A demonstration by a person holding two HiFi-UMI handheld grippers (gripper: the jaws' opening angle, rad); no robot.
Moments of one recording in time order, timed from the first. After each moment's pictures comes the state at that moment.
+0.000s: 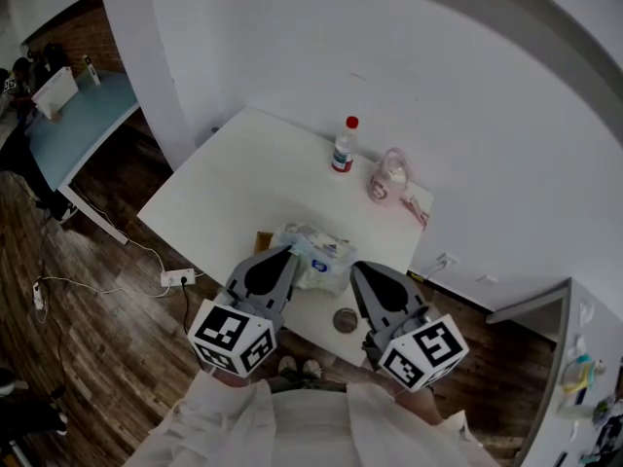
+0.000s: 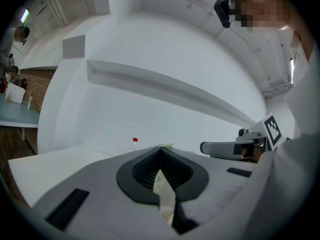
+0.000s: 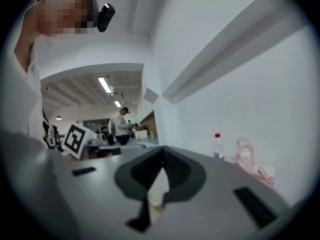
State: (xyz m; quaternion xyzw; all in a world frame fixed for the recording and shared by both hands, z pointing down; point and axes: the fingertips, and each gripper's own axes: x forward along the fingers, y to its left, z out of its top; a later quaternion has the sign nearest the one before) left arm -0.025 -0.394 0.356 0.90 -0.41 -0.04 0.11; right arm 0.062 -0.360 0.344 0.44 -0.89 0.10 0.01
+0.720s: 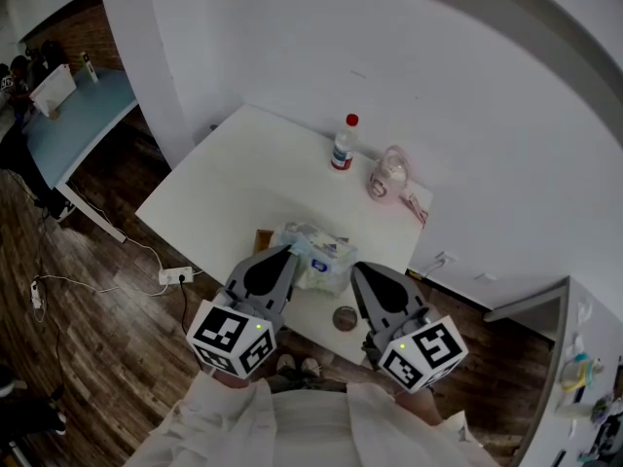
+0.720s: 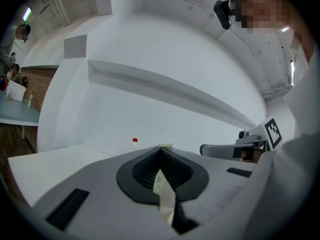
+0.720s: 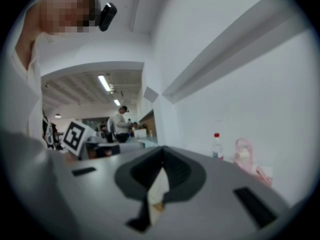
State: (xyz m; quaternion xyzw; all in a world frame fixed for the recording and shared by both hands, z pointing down) left arm -0.026 -0.391 0.356 0.90 -0.41 -0.04 0.11; right arm 0.062 -0.357 0.348 0.44 -0.89 0.10 0.01
